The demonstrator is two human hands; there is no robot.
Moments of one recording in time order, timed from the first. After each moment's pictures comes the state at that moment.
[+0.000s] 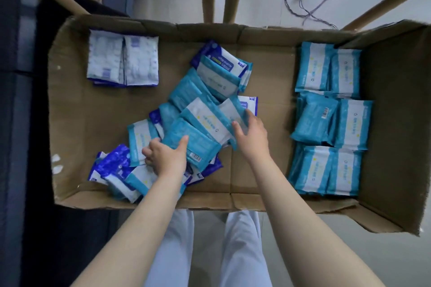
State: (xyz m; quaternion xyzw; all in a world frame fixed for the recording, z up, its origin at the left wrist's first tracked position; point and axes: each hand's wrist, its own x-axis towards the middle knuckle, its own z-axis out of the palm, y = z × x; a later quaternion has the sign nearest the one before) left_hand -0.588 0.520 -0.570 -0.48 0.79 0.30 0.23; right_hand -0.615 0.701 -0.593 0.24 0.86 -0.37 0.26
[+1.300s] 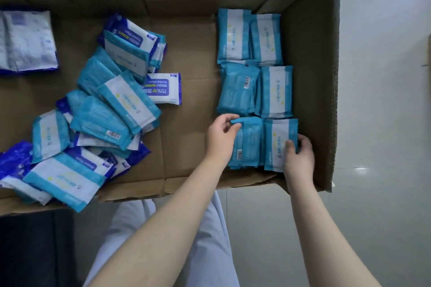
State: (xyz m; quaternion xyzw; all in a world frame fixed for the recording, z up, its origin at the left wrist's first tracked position) left_hand -0.551 0.780 -0.584 -0.23 0.67 0.64 0.31; right_hand -0.483 0.938 -0.570 0.52 0.75 -0.40 0.07
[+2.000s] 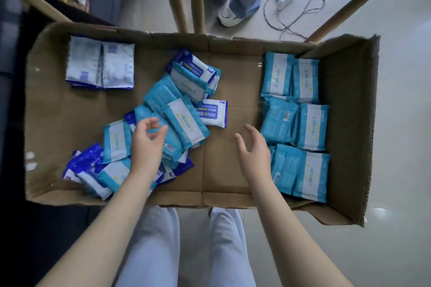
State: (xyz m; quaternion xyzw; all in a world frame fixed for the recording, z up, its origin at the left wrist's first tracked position) left_hand -0.593 0.553 -0.533 -0.32 0.80 0.49 0.12; right_hand -0.570 0.774 -0.532 0.26 0.85 -0.43 0.16
